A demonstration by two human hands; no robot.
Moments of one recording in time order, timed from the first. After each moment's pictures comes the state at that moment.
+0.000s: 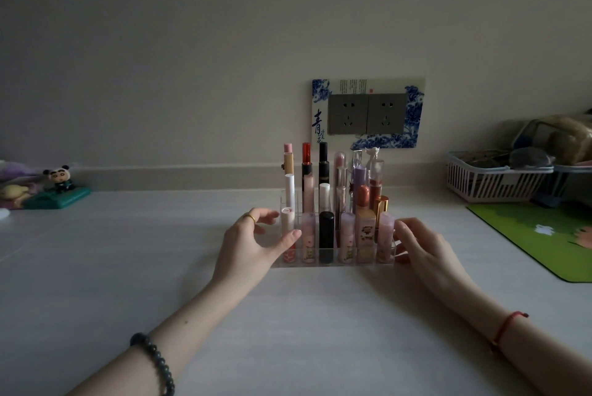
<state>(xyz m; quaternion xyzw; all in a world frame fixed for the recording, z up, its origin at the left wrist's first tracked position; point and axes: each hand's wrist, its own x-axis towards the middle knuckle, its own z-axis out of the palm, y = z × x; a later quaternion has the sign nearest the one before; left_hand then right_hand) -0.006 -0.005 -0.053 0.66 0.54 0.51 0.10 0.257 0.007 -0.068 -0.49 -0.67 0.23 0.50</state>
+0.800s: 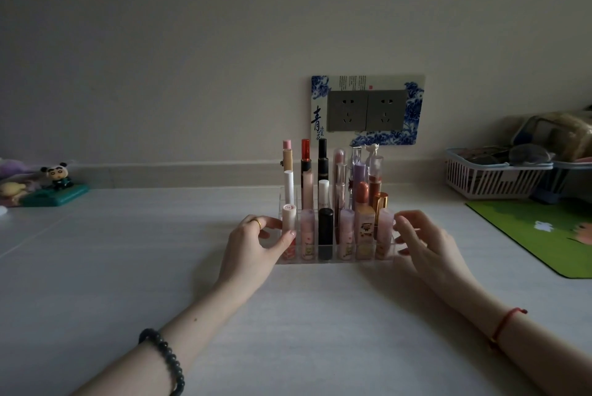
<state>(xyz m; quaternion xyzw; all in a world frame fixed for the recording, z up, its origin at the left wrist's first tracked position) -0.003 0.001 -0.064 0.66 0.56 0.49 0.09 0.253 -0.001 -0.059 -0.52 -0.67 0.17 0.51</state>
